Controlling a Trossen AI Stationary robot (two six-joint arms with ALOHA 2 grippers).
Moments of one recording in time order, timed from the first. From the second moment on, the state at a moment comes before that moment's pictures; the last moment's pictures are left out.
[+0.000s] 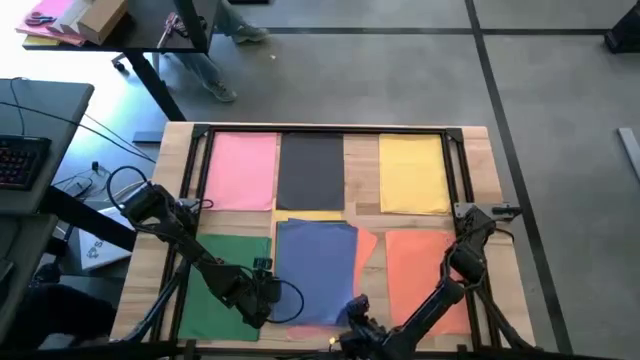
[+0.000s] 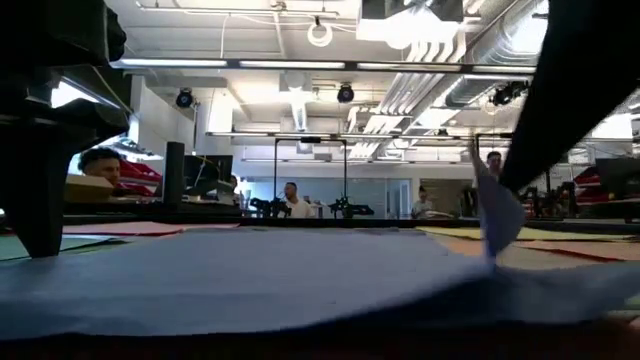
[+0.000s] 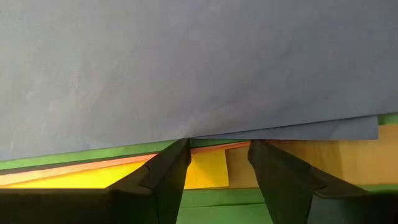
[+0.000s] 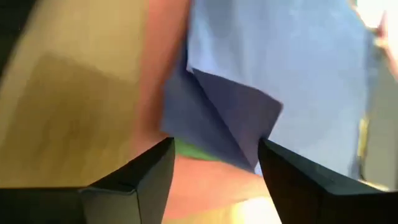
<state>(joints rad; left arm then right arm) -0.74 1.82 1.00 -0.46 -0.33 -0.55 0.84 2.42 1.98 -1.13 0.70 0.48</state>
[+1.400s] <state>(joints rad) -0.74 1.82 1.00 -0.45 -0.32 -0.55 0.84 2.45 2.03 -1.33 0.76 0.96</state>
